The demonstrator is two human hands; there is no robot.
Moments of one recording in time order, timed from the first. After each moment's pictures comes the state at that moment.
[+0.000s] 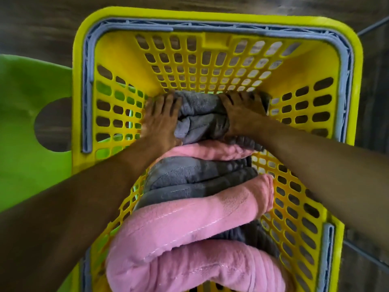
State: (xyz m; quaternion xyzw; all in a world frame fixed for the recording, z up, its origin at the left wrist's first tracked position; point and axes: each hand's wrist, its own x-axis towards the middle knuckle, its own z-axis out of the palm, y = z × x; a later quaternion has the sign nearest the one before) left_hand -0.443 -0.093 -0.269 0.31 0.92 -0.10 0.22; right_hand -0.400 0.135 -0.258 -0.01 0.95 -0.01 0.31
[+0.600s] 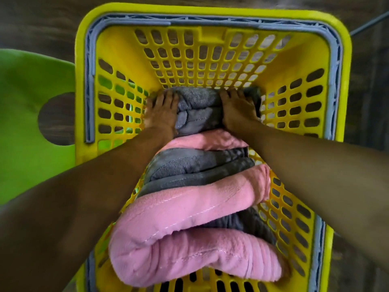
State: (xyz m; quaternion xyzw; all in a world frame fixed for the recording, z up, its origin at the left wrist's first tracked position) left_hand -0.450 -0.081 -0.272 0.28 0.91 -0.14 0.27; right_hand -0.391 0.121 -0.278 0.11 0.97 -0.09 0.22
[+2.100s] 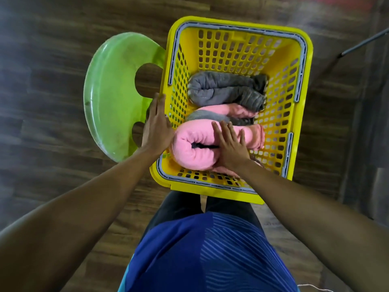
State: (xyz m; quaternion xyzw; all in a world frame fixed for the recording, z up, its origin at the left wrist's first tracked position) left_hand -0.303 -0.229 -0.080 0.06 0.95 0.27 0.13; right_hand -0.193 -0.018 -0.134 -0.02 0.96 -0.06 0.28
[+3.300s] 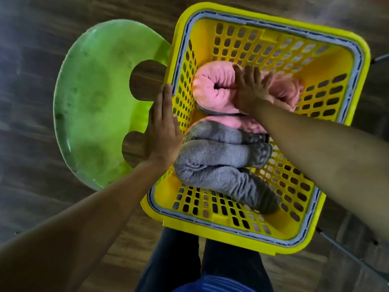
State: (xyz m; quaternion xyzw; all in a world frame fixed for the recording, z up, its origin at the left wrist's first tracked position) left_hand -0.336 -0.199 -0.128 0.06 0.95 0.29 0.03; right_hand -0.411 0.050 -0.218 0.04 0.96 -0.02 0.27
